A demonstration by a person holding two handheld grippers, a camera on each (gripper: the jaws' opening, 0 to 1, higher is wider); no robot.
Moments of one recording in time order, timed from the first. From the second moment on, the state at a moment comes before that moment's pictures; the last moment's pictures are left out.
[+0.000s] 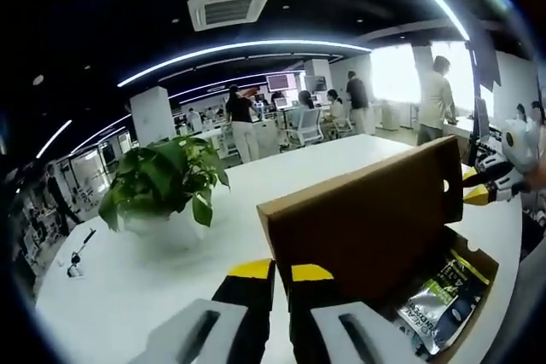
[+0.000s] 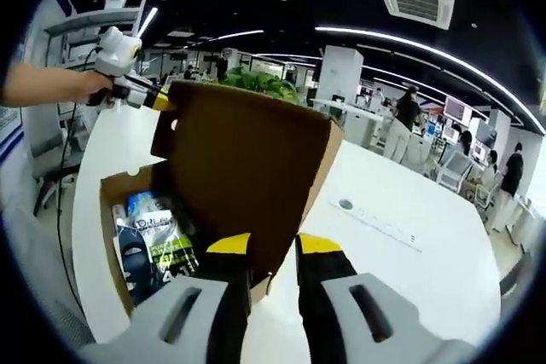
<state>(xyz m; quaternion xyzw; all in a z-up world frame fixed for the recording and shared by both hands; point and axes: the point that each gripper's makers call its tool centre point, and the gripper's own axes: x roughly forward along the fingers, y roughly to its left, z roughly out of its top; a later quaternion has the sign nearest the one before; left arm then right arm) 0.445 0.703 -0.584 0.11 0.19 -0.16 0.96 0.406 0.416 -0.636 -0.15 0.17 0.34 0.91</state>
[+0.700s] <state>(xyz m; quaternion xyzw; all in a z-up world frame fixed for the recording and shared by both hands) 0.480 0.703 -0.604 0.11 0.22 -0.16 0.95 0.415 0.408 -0.673 -0.11 0.23 0.30 0.92</state>
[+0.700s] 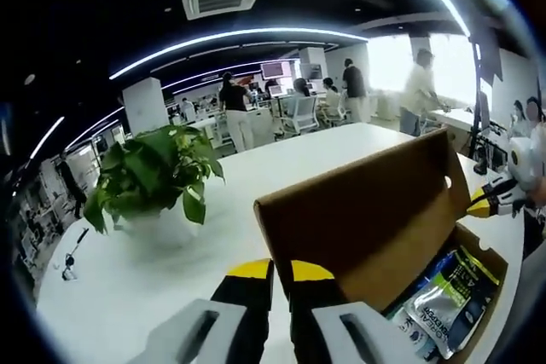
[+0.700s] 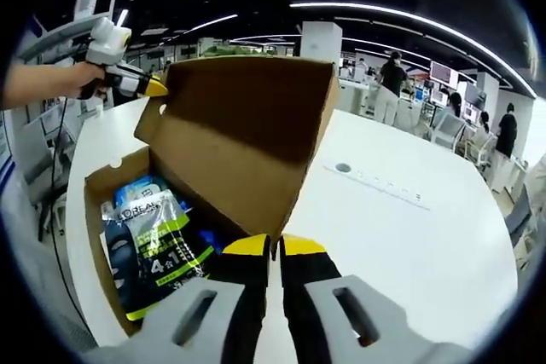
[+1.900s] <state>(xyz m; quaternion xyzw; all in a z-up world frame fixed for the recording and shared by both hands) 0.442 0.706 -0.676 0.09 0.30 -0.14 0.94 0.443 0.409 -0.685 -0.17 0.23 0.31 0.91</state>
